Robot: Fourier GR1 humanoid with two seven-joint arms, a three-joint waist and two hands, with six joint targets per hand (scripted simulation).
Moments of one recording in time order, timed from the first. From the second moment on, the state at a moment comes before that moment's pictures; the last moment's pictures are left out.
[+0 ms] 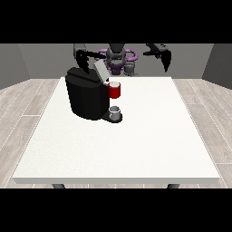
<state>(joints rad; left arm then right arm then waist) -0.28 0.04 0.20 -1.32 -0.02 -0.25 -0.06 -0.49 -0.17 -0.09 -1.19 -0.05 0.06 -0.02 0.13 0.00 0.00</state>
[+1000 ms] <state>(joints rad) -0.26 0.09 0.18 -1.40 0.02 -0.21 -0.06 -0.64 -0.16 -0.09 -1.06 0.02 0.07 -0.13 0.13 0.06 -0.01</state>
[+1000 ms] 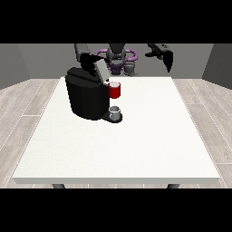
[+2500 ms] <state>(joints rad) -0.23 0.09 0.15 -1.35 0.03 -0.18 -0.16 -0.72 -0.03 0.04 -1.06 0.09 0.07 -0.13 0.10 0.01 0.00</state>
